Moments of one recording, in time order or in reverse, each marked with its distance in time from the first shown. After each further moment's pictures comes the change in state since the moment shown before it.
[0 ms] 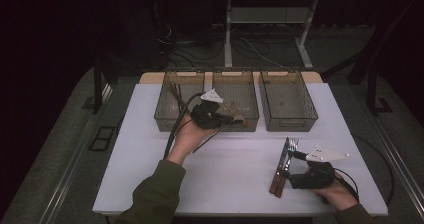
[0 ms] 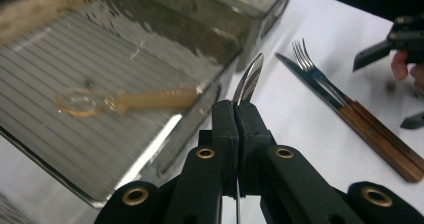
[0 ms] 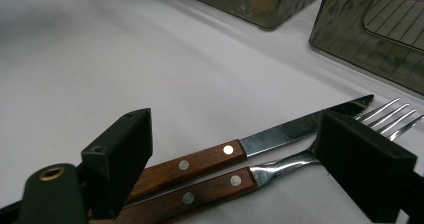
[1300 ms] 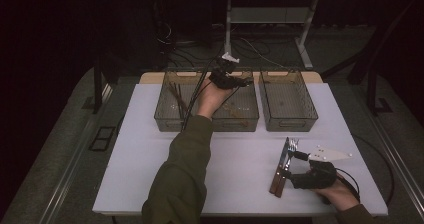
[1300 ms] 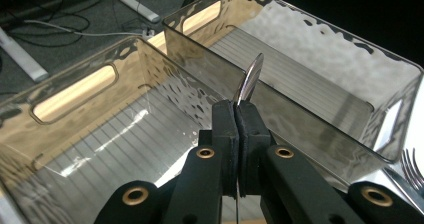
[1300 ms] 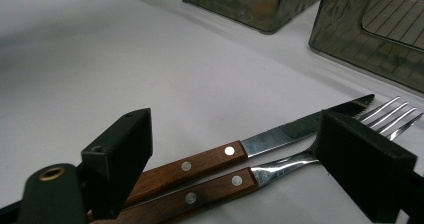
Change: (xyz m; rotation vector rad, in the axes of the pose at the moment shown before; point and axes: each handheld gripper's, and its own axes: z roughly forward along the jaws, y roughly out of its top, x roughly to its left) left arm 0.069 0.084 0.060 -0.046 0.151 -0.081; right arm -0.003 -0.001 -0.003 -0.018 0.020 0.023
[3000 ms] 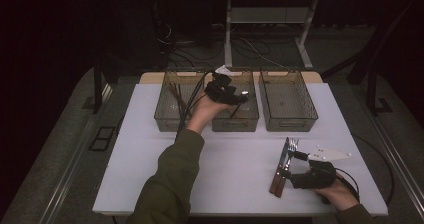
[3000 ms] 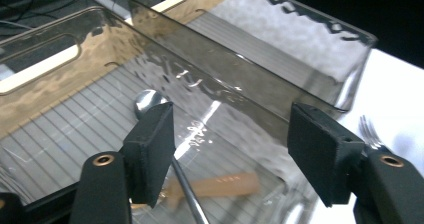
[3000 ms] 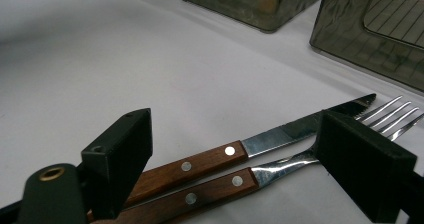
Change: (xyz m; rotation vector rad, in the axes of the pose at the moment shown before) left arm -0.018 -0.037 -0.019 -0.028 -0.090 0.013; right arm 0.000 0.000 0.001 0.003 0.001 0.002
